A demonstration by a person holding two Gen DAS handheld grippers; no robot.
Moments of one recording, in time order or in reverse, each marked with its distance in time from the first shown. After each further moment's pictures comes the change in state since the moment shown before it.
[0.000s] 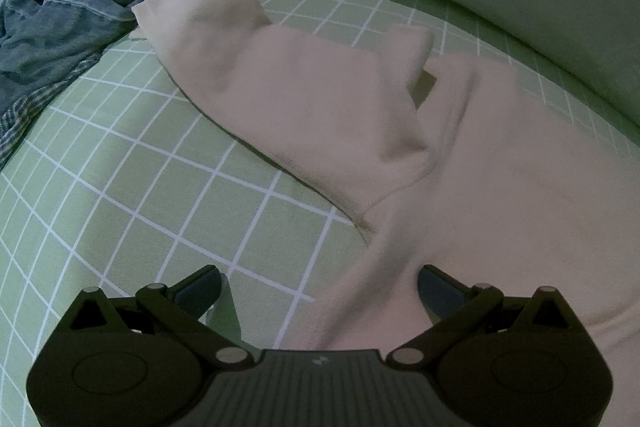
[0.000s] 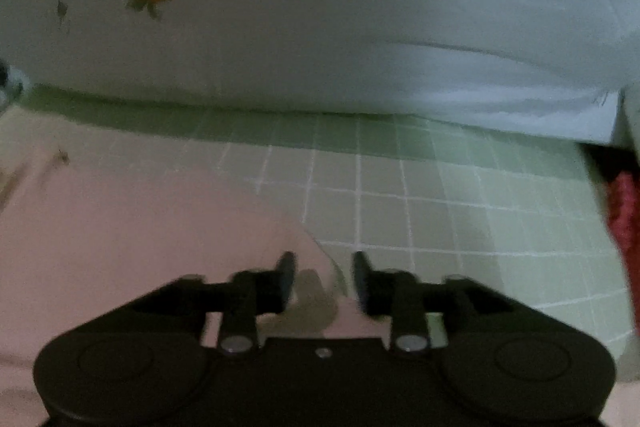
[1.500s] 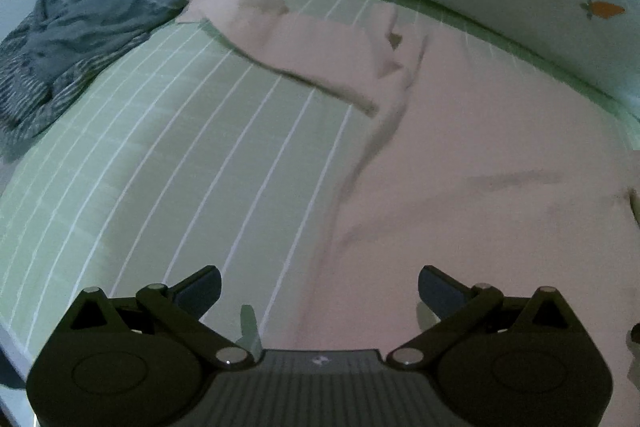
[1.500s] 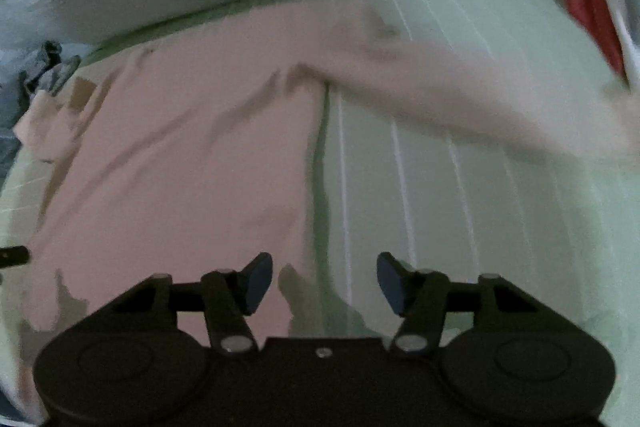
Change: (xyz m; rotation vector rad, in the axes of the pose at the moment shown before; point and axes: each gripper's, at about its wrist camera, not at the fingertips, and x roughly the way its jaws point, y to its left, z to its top) left arm -0.087 0.020 -0.096 0.023 -0.039 -0.032; right arm -0.135 0.019 -0.166 0.200 0.202 0.139
